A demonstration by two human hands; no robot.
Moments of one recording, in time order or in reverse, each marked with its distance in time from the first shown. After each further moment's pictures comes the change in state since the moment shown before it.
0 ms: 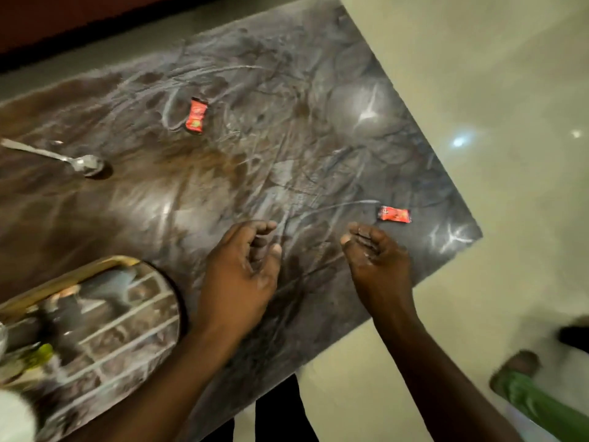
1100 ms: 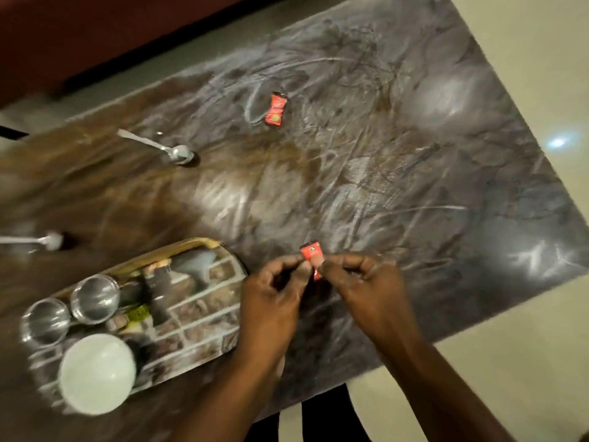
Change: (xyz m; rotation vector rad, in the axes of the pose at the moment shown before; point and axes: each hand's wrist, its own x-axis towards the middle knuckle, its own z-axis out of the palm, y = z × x) left_hand -0.039 -0.018 -0.030 -0.455 0.249 -0.449; right_hand -0.054 -0.044 0.083 0.201 -0.547 0.003
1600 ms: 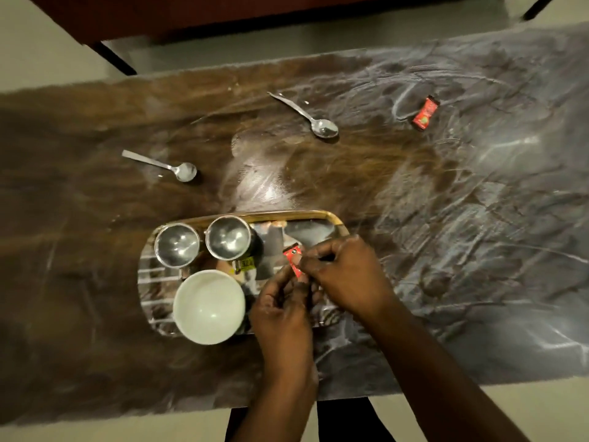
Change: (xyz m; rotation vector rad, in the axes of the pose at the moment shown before) left_hand -0.017 -0.041 -0.117 -0.565 0.493 -0.126; right_hand 0.006 -0.024 0.174 -0.469 -0.367 -0.043
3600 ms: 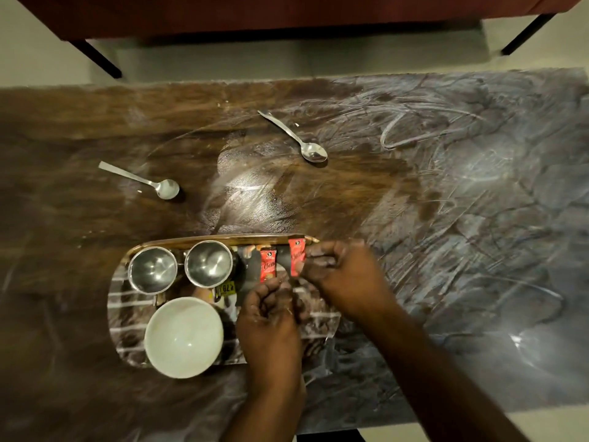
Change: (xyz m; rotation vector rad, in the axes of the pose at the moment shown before) left_hand 0.018 0.005 0.032 0.056 0.120 -0.018; right_hand 0.024 -0.005 -0.031 0.070 0.038 0.123
